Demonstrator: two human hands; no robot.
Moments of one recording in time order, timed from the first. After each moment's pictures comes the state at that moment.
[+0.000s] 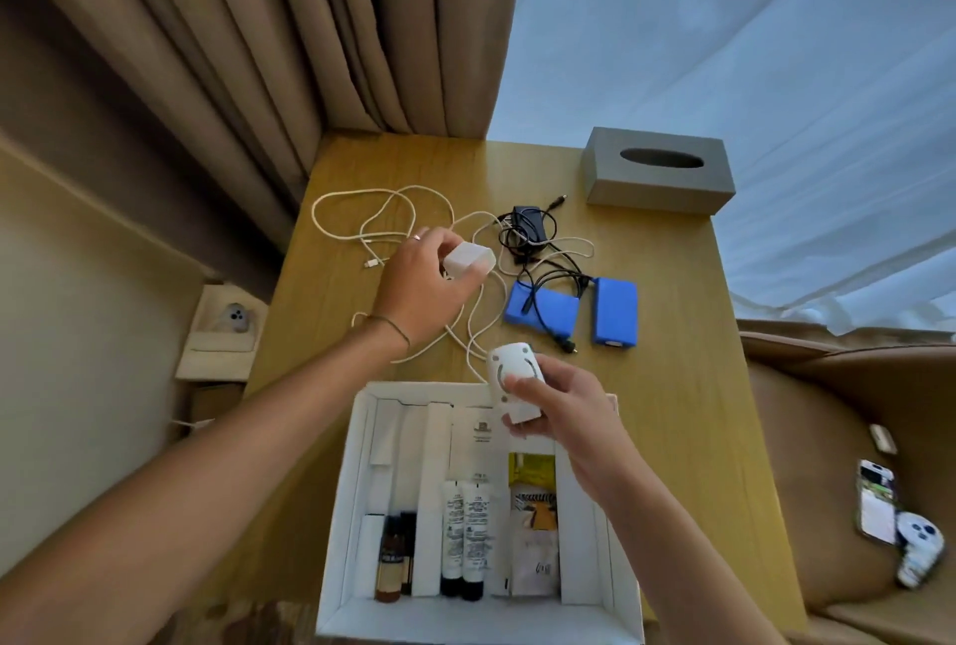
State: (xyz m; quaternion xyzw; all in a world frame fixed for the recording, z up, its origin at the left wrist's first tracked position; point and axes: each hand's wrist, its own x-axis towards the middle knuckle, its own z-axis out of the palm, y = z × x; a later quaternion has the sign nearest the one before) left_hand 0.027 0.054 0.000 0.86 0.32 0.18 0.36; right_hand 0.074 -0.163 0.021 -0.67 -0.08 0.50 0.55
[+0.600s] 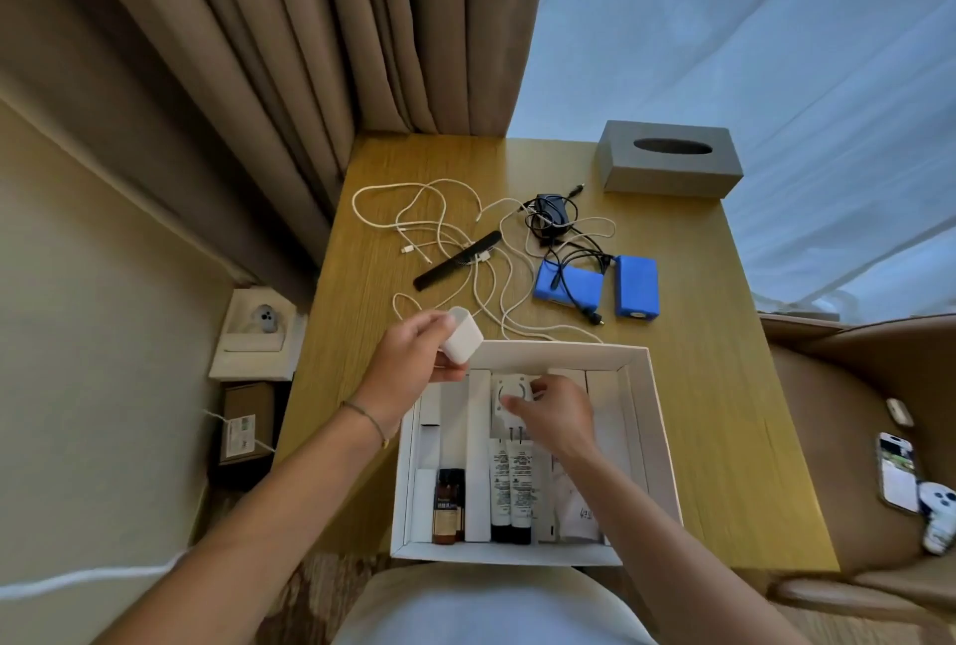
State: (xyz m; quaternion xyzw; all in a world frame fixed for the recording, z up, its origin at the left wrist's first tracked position) left_hand -0.108 -0.006 0.032 0.56 0.41 0.10 0.71; right_hand 0.008 -0.156 -0.080 -0.89 -0.14 0.32 0.29
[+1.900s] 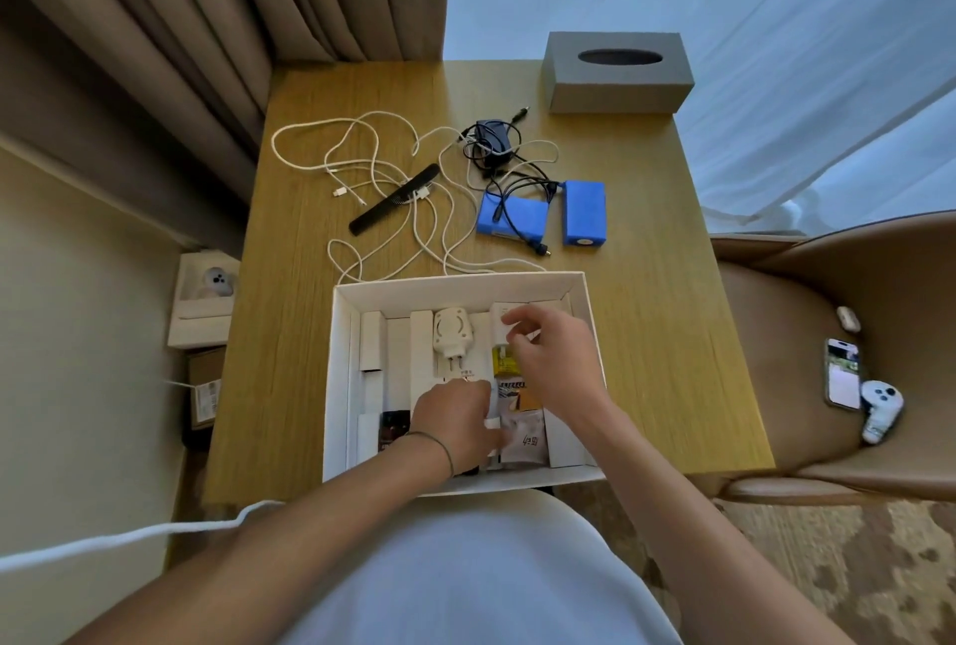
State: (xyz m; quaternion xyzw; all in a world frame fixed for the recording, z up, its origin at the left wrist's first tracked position) left_hand -0.093 -0.137 -0.072 0.91 0.25 -0.23 0.25; right_hand 0.028 -0.219 -0.023 -0.88 -0.22 0.25 0.33
